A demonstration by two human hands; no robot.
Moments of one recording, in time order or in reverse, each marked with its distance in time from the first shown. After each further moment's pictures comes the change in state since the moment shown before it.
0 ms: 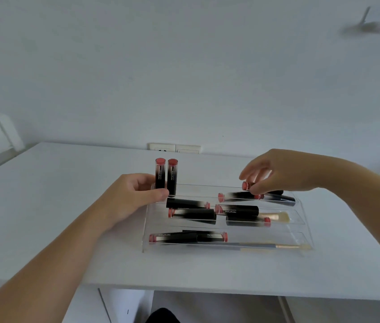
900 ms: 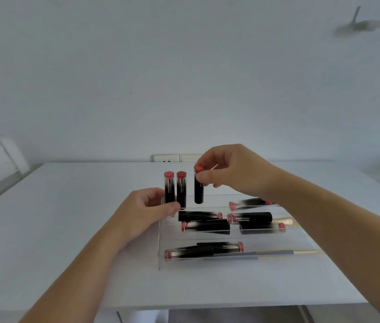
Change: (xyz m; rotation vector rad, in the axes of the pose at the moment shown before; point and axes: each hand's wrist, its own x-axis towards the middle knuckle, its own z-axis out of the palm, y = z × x) left_hand 0.003 -0.007 -0.001 -0.018 -0.025 0.004; right_hand 0.037 -0.082 0.038 0.597 0.331 -0.229
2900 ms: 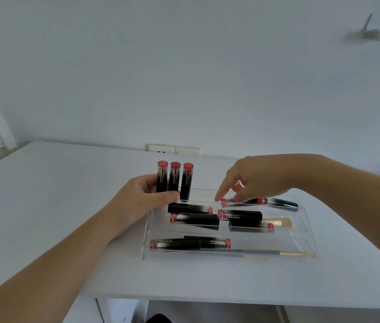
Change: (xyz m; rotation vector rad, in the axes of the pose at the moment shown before) left_hand 0.007 0.002 0.016 -0.109 -0.001 0.053; right_hand -0.001 0.009 -0.047 -0.800 -0.599 0.094
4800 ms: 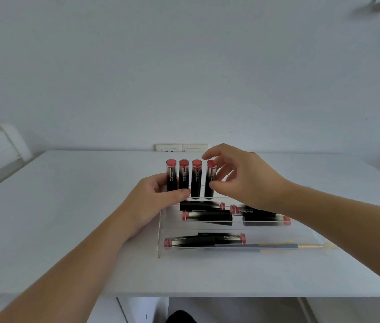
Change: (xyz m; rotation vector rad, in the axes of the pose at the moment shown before) left_hand 0.001 0.001 0.000 -0.023 -0.036 -0.014; right_hand 0.017 -0.037 0.055 0.541 0.734 -0.099
